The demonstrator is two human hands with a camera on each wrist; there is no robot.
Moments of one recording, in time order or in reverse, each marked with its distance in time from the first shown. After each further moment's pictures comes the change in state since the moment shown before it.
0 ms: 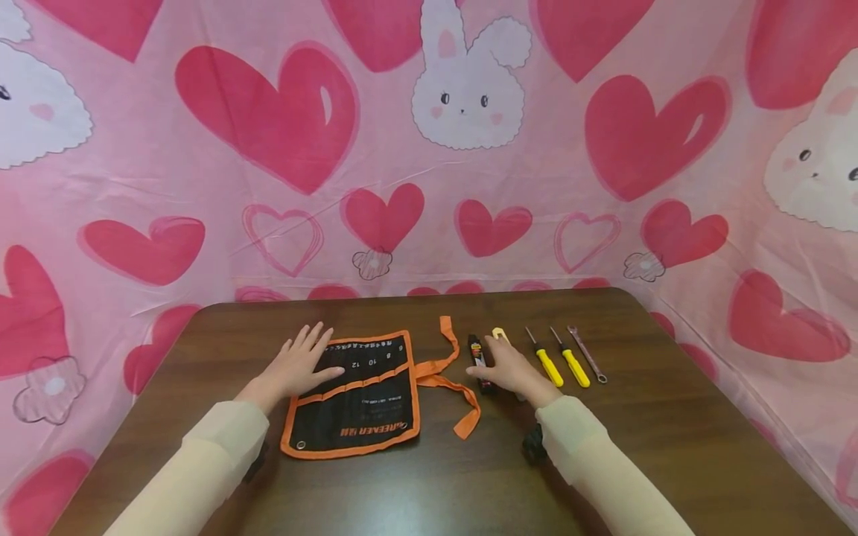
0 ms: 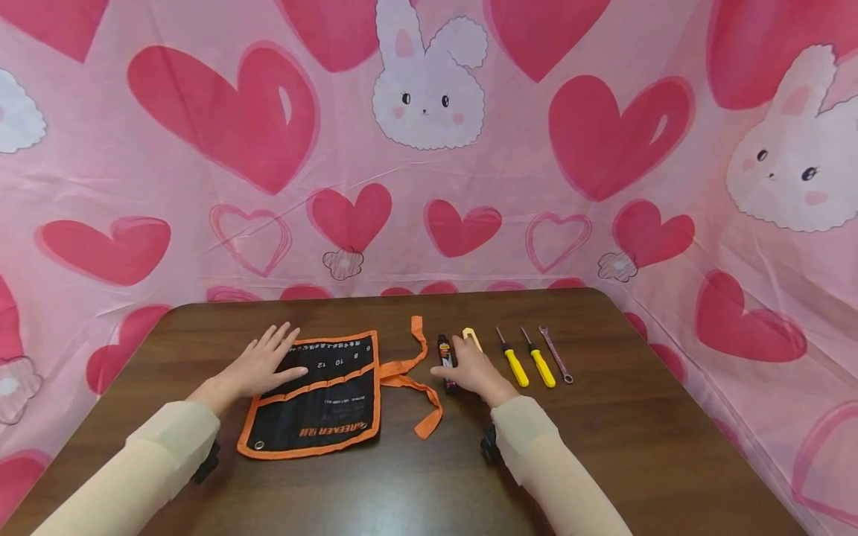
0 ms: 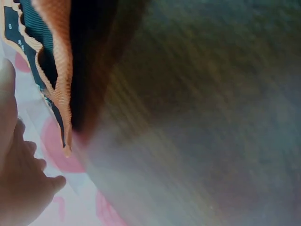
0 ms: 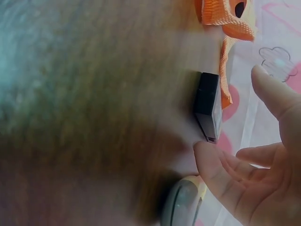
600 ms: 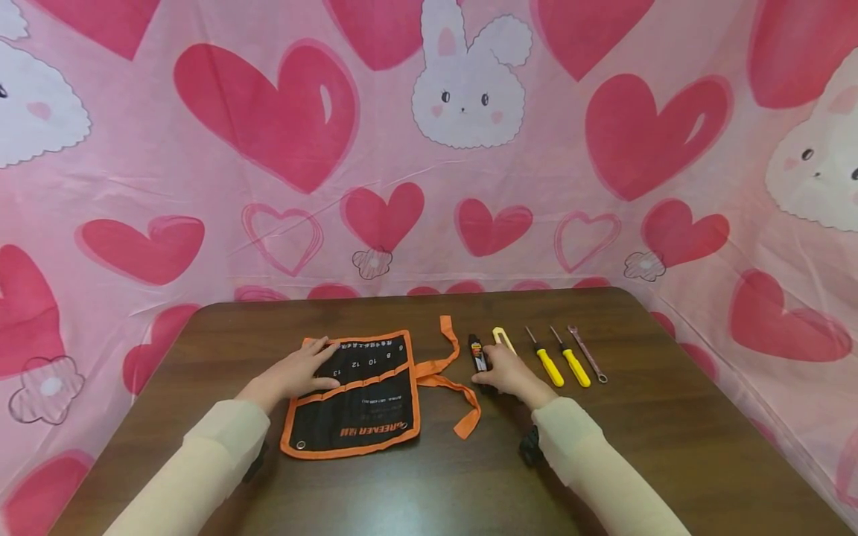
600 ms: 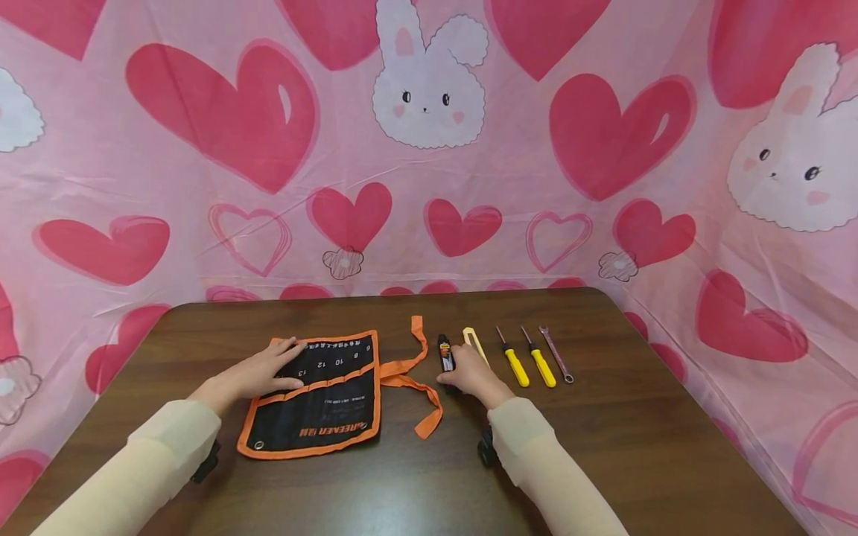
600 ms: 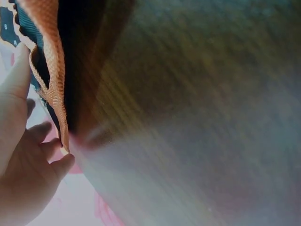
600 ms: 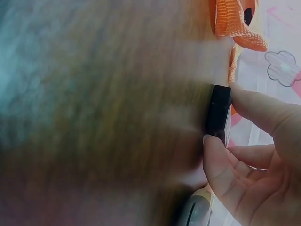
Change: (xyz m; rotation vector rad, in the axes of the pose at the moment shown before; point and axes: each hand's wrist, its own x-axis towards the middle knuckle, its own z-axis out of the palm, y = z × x) left_hand 0.003 -0.003 0.002 -0.076 -0.202 0.013; right_hand 0.008 0.002 0.010 0.019 -0.018 0.012
